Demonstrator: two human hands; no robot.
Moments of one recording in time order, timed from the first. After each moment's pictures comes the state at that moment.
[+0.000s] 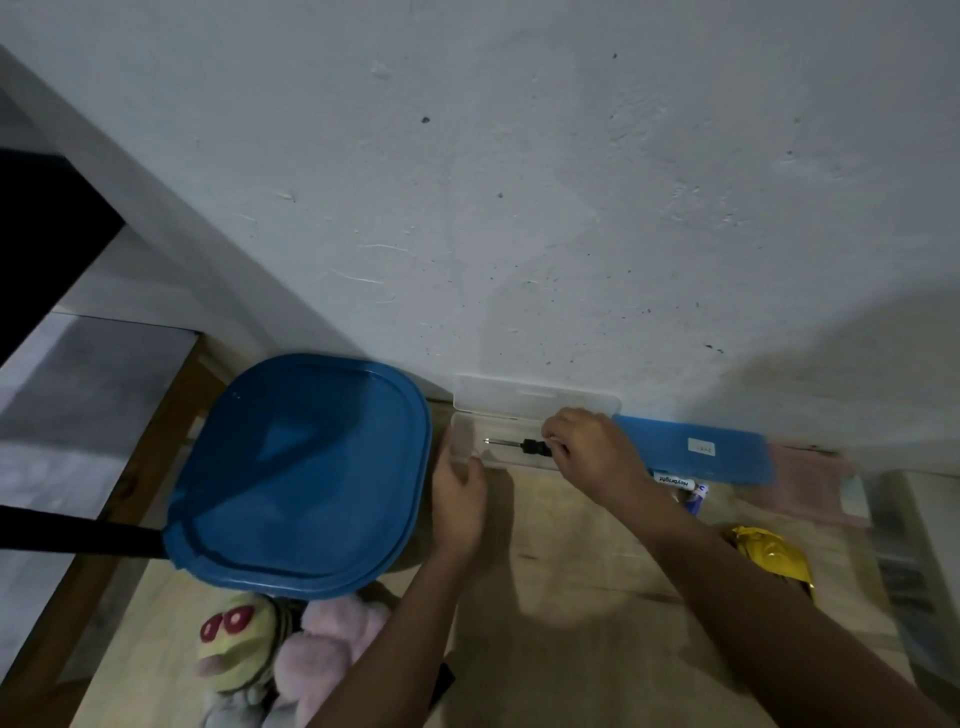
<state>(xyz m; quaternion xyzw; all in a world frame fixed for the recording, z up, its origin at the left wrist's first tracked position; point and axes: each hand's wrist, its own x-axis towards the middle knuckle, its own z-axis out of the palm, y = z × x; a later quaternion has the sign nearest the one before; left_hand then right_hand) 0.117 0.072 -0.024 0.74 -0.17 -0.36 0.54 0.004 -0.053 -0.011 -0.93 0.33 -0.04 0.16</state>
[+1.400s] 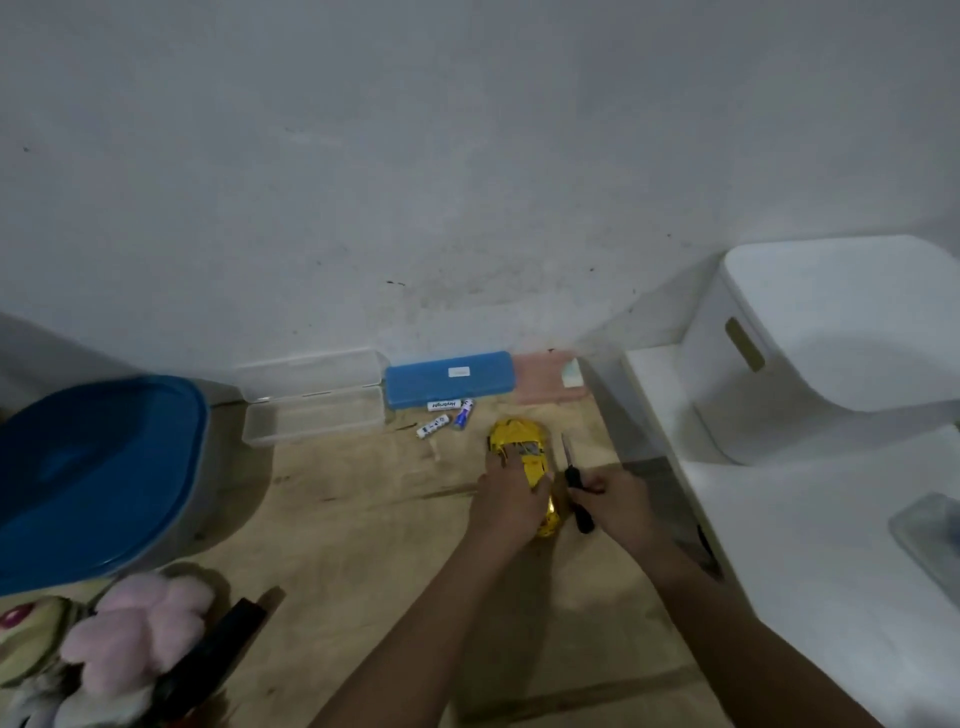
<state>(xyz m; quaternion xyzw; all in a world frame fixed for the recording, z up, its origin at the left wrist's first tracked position) -0.158 0.065 0.011 0.75 -0.55 -0.35 0.10 -0.300 0.037 -0.013 -0.60 0.69 -0.16 0.38</state>
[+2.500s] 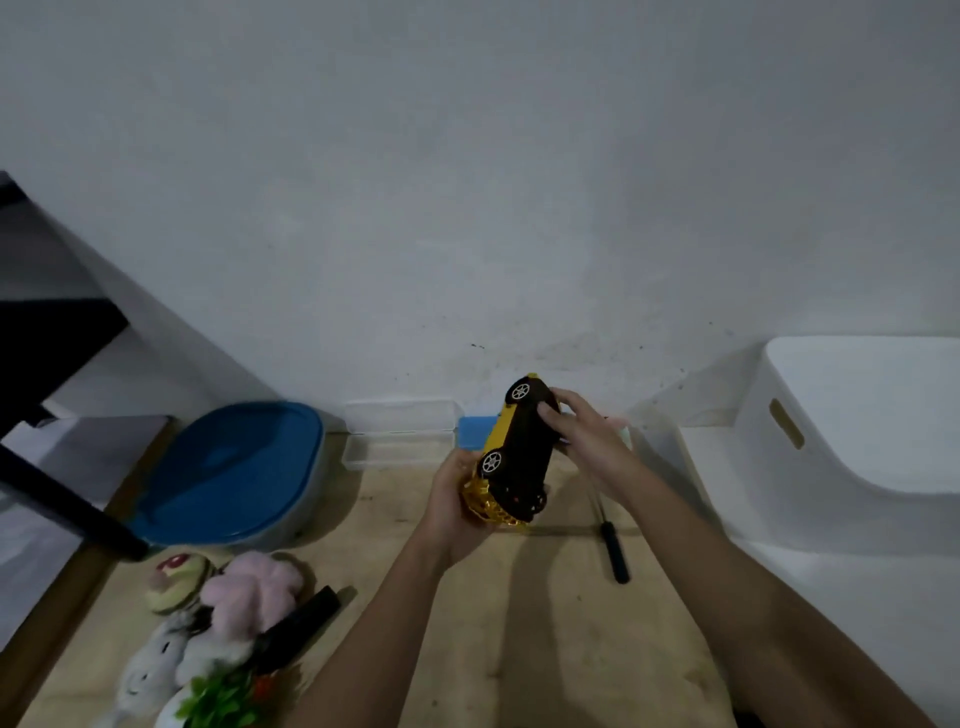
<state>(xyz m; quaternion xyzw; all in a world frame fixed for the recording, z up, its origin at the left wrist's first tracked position) -0.077 0.113 0.100 0.40 -0.18 -0.70 0.56 -0.213 0.006 0.117 -0.53 0.40 -0.31 0.68</state>
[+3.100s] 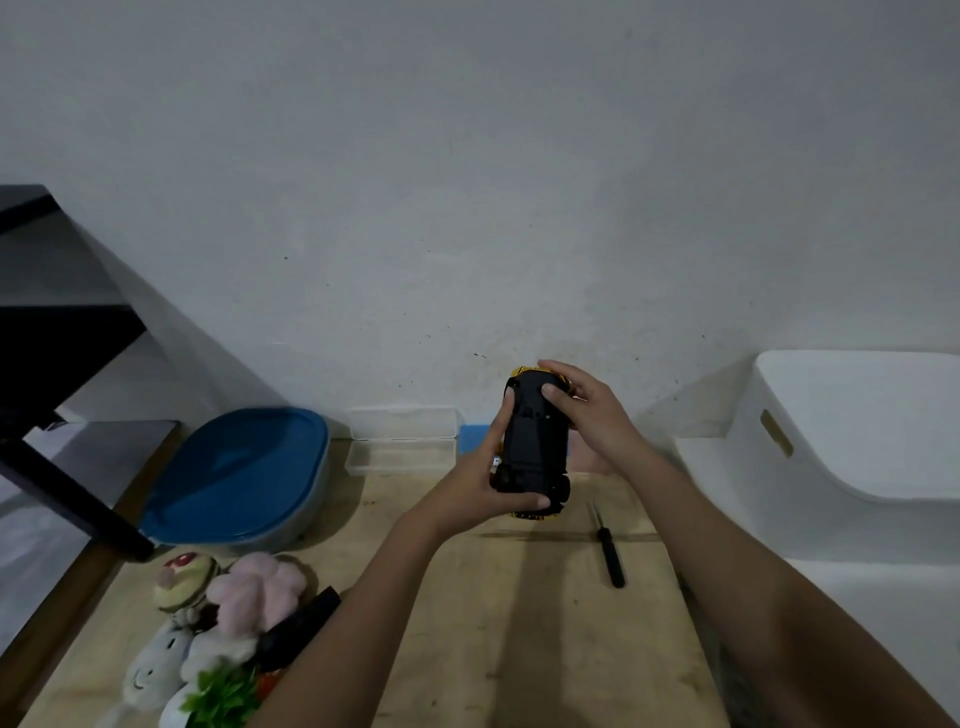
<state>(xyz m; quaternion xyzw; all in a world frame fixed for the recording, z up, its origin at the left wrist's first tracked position) -0.075 0.119 0.141 0.57 -0.59 -0.44 0.36 -0.216 -0.001 0.154 -0.67 0.38 -0.36 0.53</state>
